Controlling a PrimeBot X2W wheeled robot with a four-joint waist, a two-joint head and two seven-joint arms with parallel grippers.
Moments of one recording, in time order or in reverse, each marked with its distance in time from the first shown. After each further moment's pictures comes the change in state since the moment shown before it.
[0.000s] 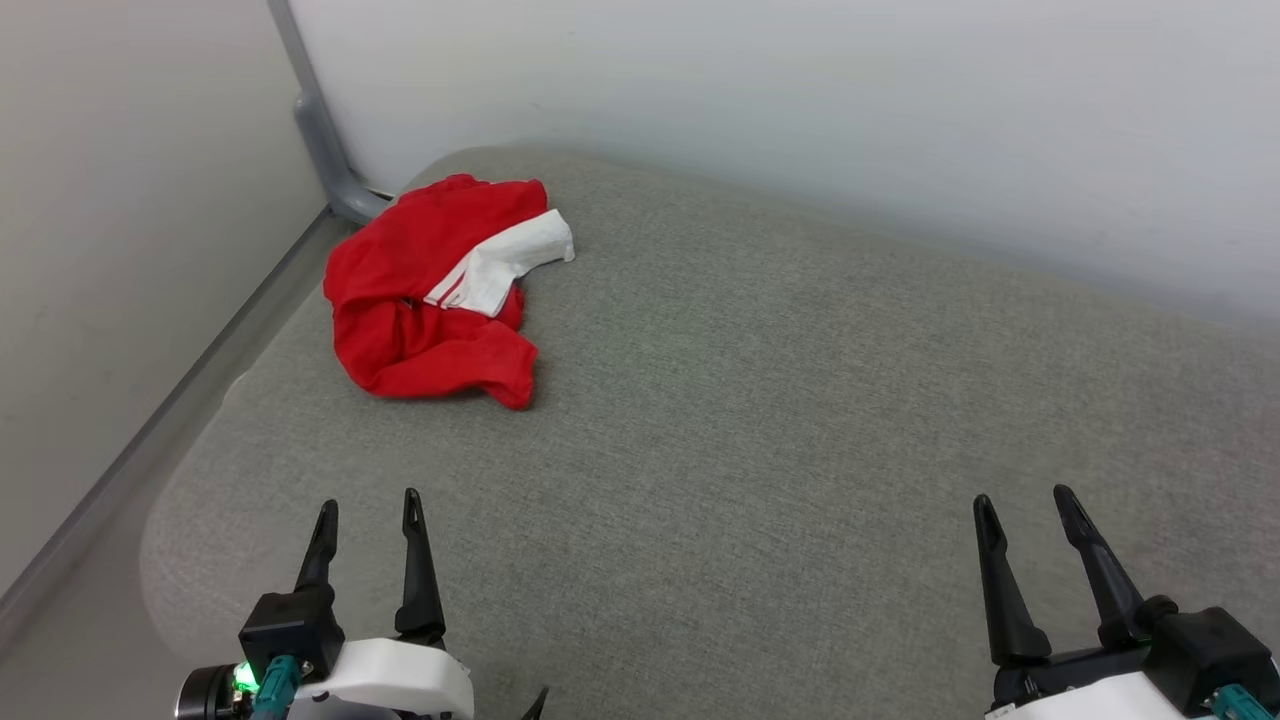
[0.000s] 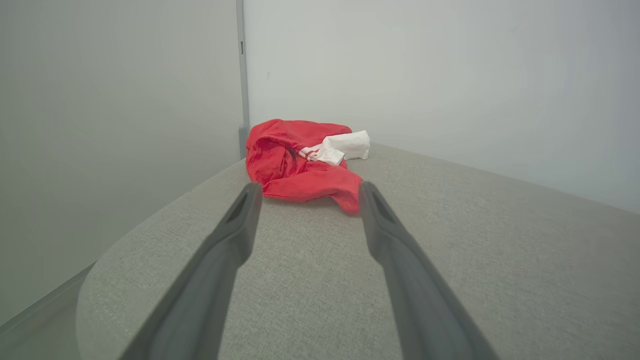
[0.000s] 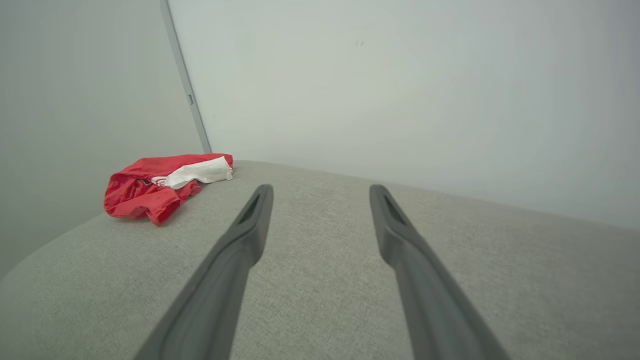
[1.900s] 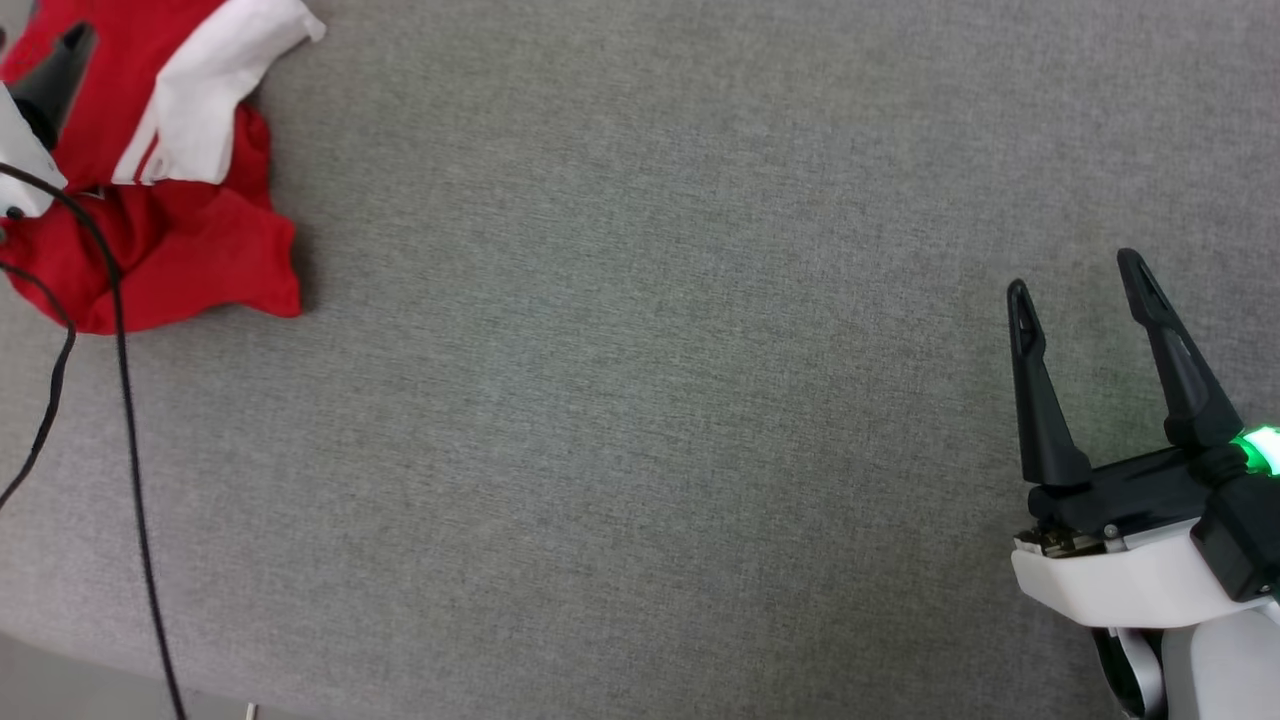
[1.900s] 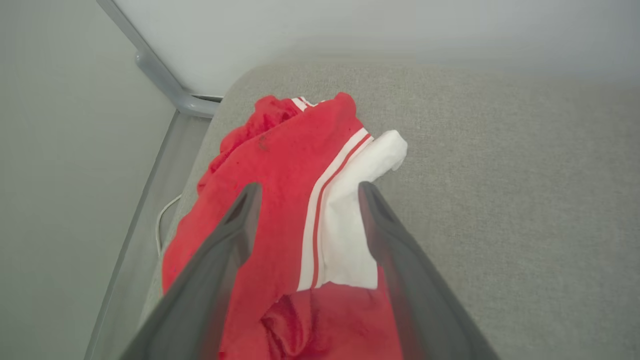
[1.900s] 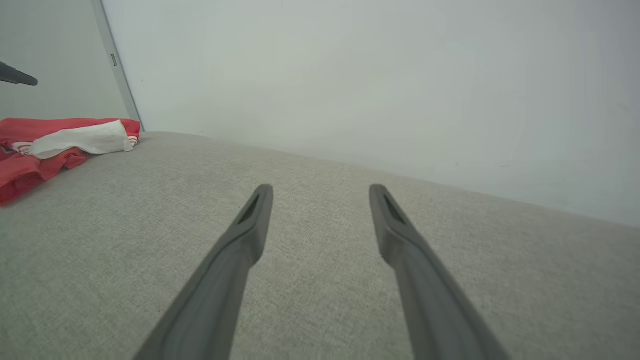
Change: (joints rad) left arm -1.011 0.635 -0.236 0.480 -0.616 -0.259 0.654; right arm -0.249 -0.043 0.020 -0.188 -0.184 0.000 0.000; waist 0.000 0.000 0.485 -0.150
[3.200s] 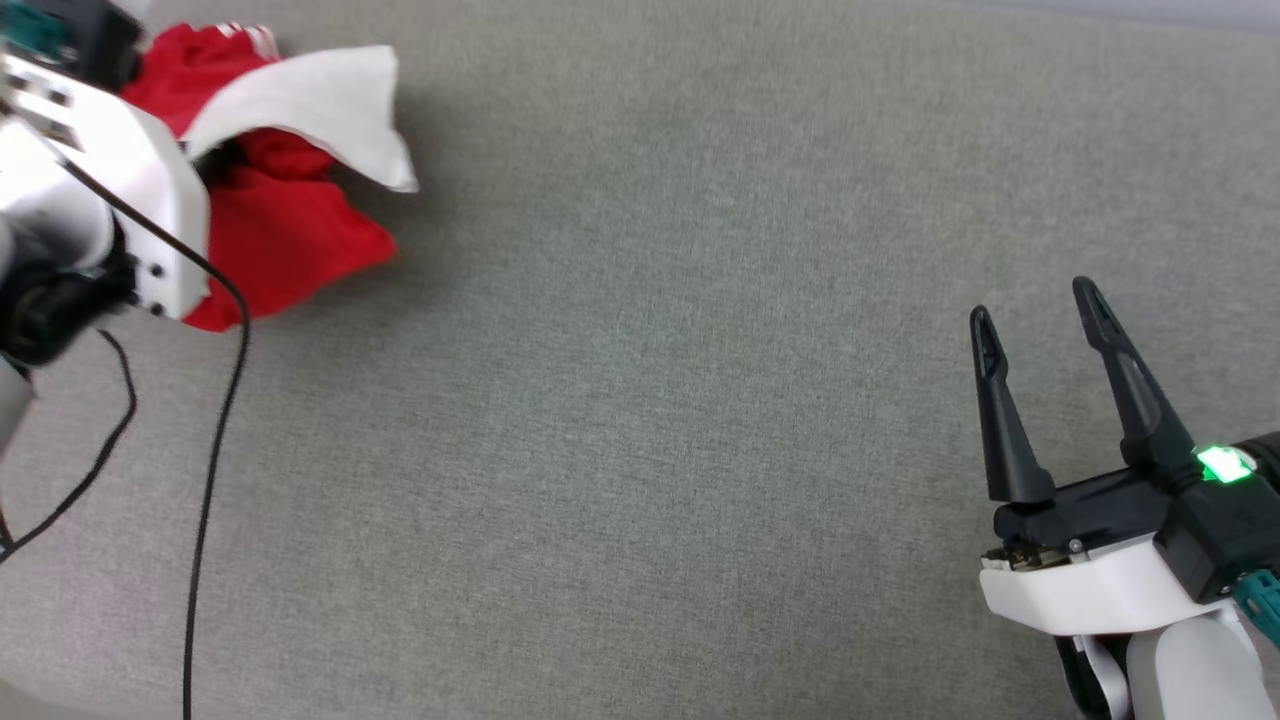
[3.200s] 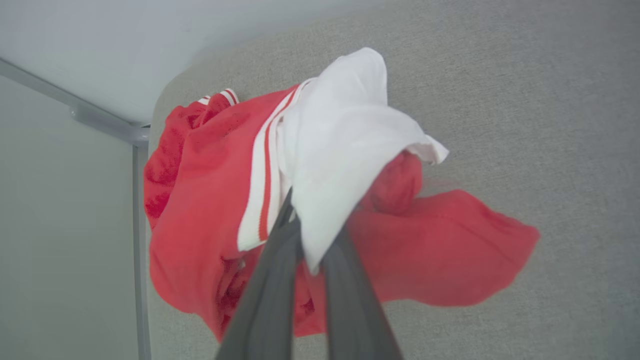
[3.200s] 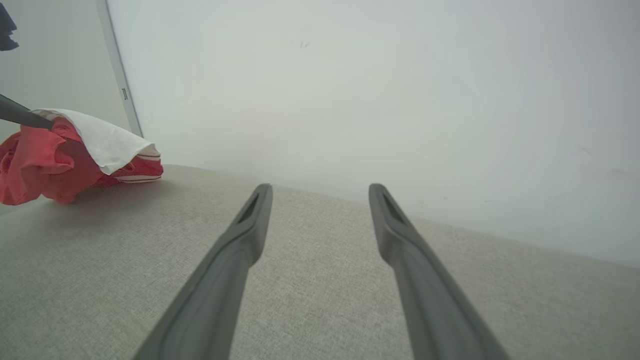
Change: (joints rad) left arm -0.094 0.120 -0.545 -0.090 -0.172 0.000 0.028; right arm 0.010 0.027 0.022 0.044 0.033 0.000 0.000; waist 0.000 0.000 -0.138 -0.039
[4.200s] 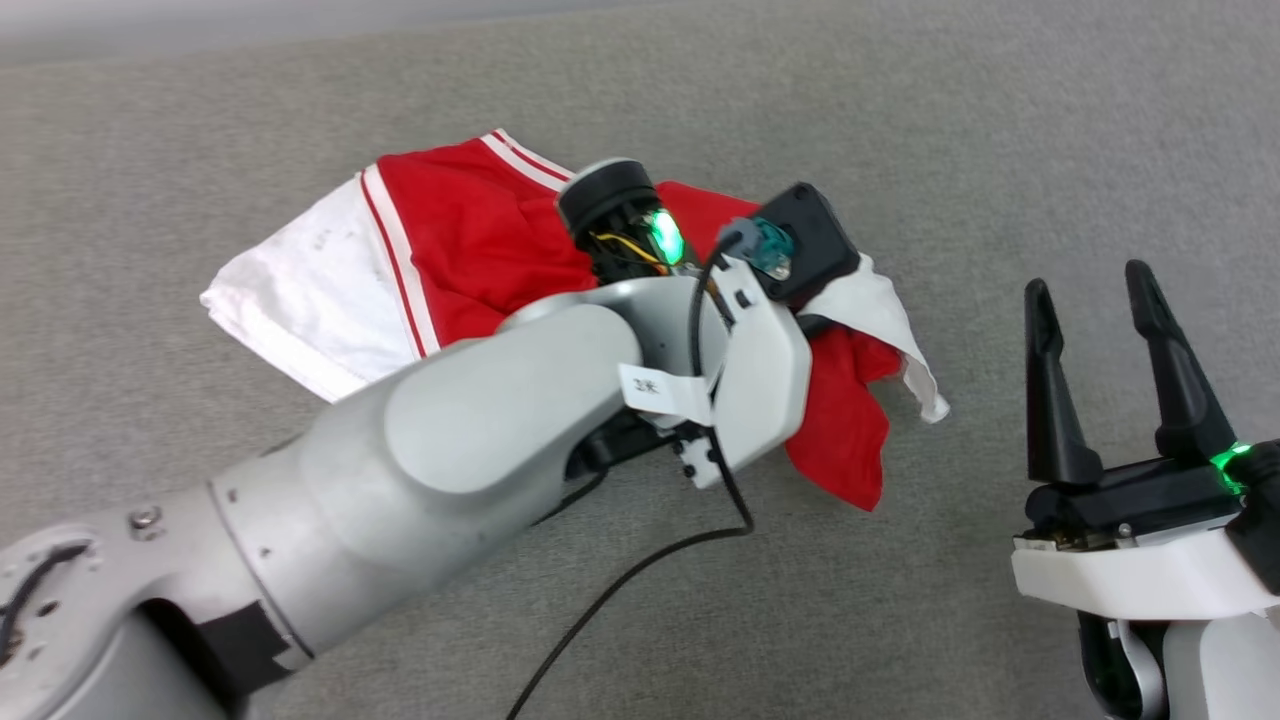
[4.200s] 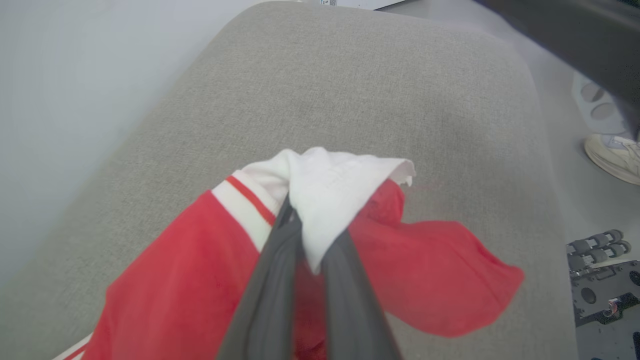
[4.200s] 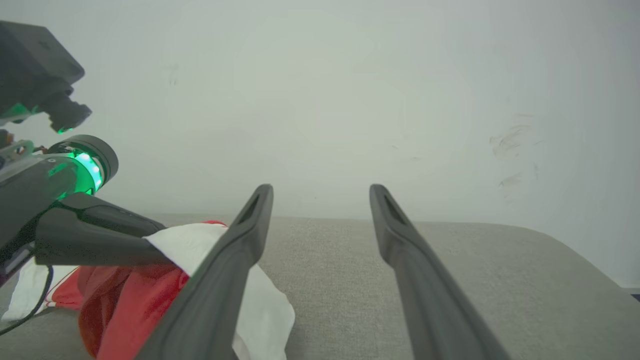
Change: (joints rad) left arm -0.107 -0.476 -0.415 -0.206 0.101 0.000 -0.186; right arm -0.002 0.015 -0.043 -0.017 0.129 0.000 0.000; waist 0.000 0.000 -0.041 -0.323
